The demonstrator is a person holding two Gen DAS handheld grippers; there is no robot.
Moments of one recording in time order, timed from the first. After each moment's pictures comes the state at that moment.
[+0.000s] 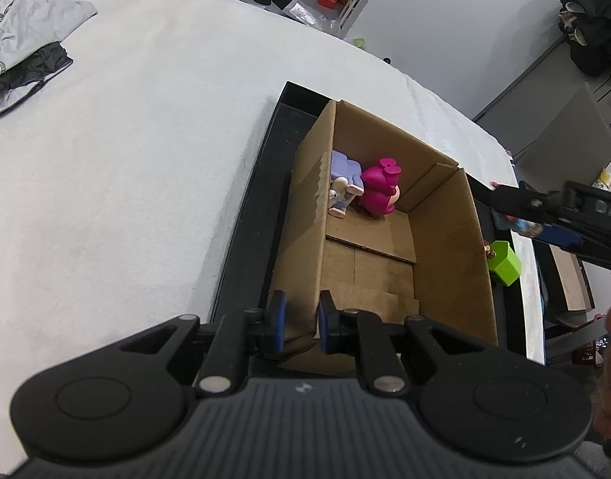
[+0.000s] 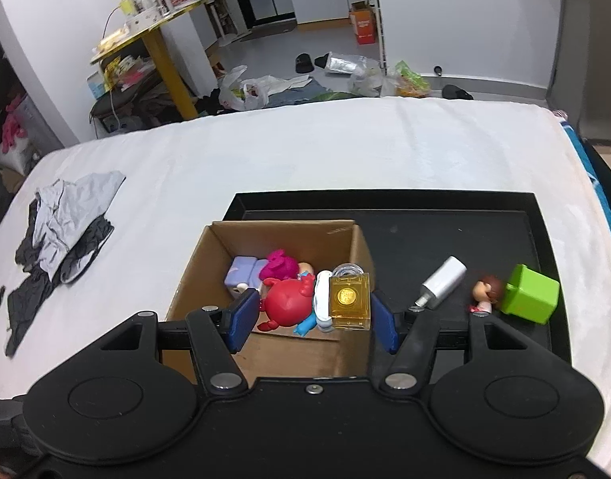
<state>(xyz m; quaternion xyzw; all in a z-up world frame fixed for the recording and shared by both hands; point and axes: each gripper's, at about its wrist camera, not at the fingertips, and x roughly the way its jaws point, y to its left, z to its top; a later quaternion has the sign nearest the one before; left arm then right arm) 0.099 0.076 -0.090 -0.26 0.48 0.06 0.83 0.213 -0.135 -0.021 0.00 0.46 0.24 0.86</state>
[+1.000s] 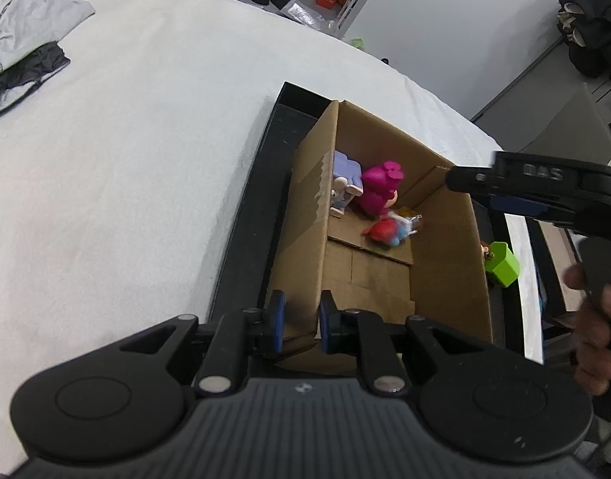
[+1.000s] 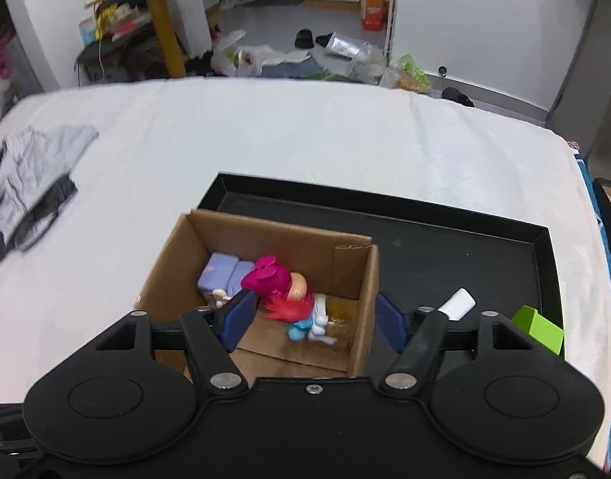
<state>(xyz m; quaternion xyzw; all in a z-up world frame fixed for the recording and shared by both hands) 0.097 0.076 -0.089 -0.26 0.48 0.06 0.84 0.236 -0.091 -0.038 -0.08 0.47 0.22 0.85</state>
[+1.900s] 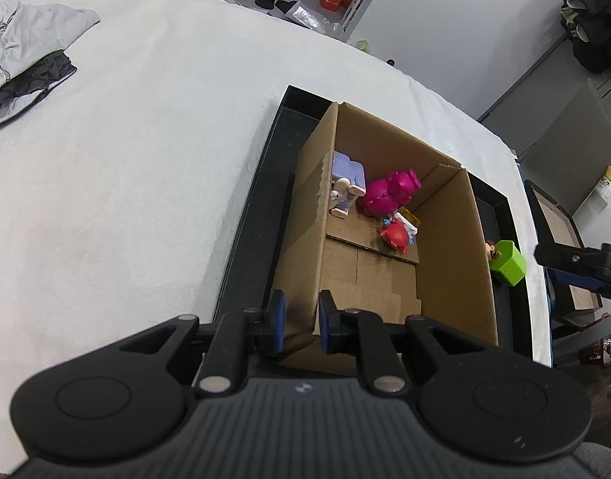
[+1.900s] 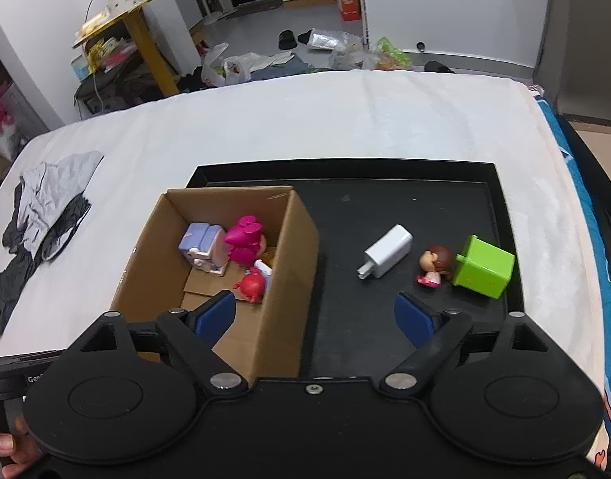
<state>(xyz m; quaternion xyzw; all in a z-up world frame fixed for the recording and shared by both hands) 0.097 0.072 -0.084 -0.25 0.48 0.07 0.84 0.217 -0.188 -0.028 0.00 0.49 0.22 0.84</state>
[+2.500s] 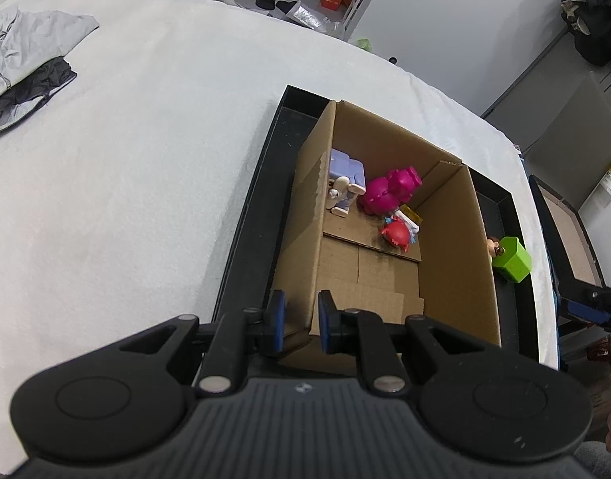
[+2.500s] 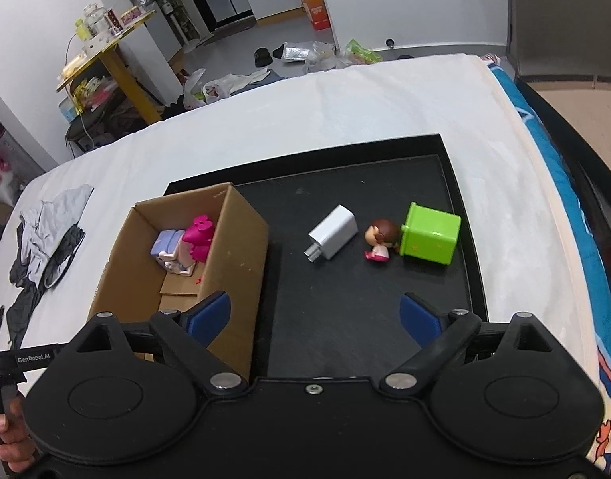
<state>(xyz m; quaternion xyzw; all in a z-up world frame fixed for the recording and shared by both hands) 0.098 0.065 -0.083 -0.24 0.48 0.08 0.84 0.211 -0.257 -0.047 0.06 0.49 0.20 0.85</state>
